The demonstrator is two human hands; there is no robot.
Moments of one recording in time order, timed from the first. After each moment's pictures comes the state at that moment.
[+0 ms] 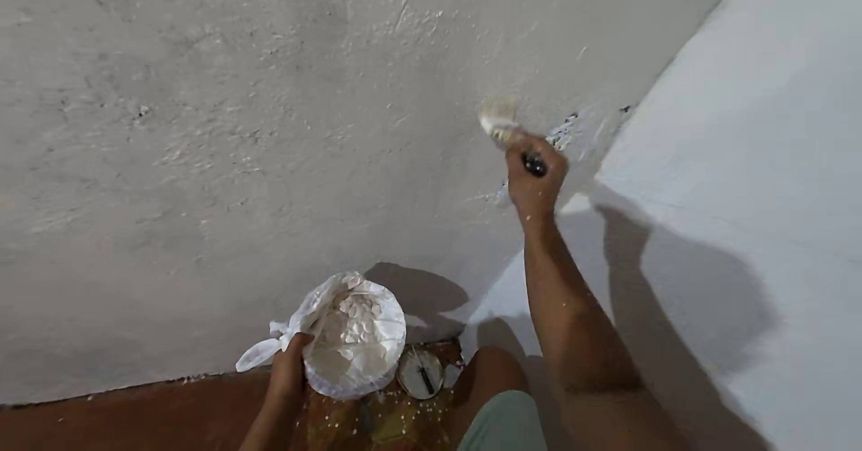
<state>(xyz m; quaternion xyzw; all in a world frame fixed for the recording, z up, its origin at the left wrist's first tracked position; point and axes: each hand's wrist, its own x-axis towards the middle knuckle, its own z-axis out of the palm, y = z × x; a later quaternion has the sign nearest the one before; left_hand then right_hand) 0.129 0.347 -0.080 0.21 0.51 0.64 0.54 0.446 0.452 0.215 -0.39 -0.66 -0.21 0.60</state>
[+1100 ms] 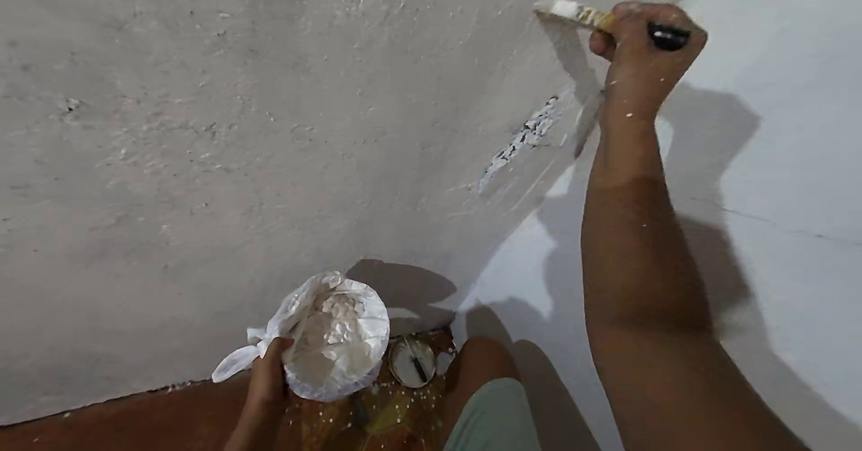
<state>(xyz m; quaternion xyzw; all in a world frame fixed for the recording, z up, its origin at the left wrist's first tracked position) 0.128 0.348 -0.087 0.22 0.53 0.63 0.53 0.520 0.450 0.347 -0.29 -0.61 -0.14 0.72</state>
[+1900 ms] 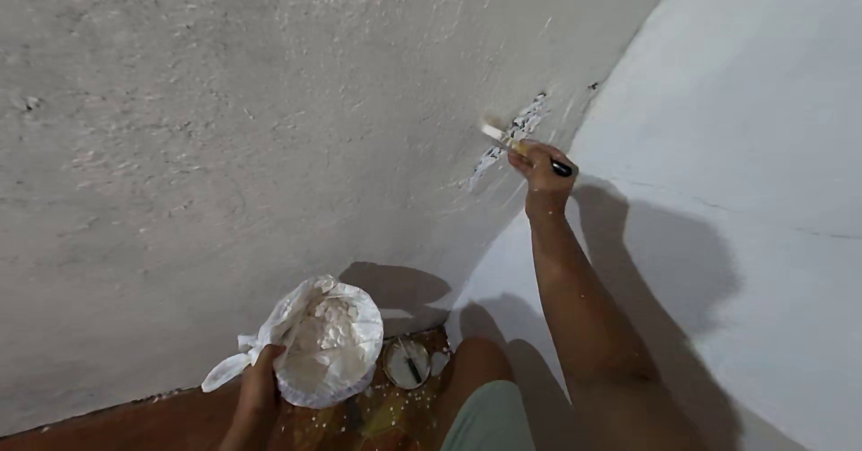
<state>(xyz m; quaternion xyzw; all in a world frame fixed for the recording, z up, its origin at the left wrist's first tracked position) 0.135 0.349 -0.089 0.22 0.53 0.62 0.54 0.528 0.454 0.198 -0.34 -0.54 0.04 0.77</state>
